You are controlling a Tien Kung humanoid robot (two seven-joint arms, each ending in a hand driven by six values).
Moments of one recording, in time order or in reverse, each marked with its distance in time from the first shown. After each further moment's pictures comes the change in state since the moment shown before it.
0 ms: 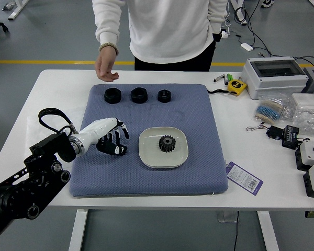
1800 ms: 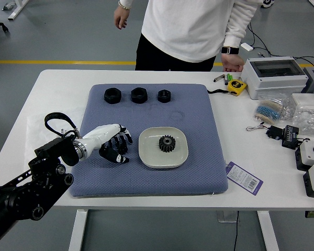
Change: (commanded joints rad) left arm -0.014 -0.024 0.028 0.078 0.023 -0.006 -0.031; right arm -0.003 0.001 -0.001 0.001 0.004 -0.002 0.000
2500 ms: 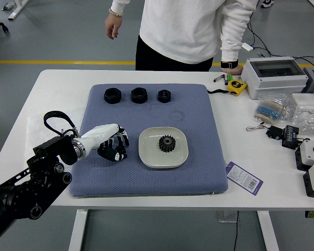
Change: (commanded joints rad) left arm -0.001 0.009 -0.011 -0.021 -0.008 -0.028 0.015; right arm 0.004 0.000 0.001 0.000 -0.002 0.001 -0.001
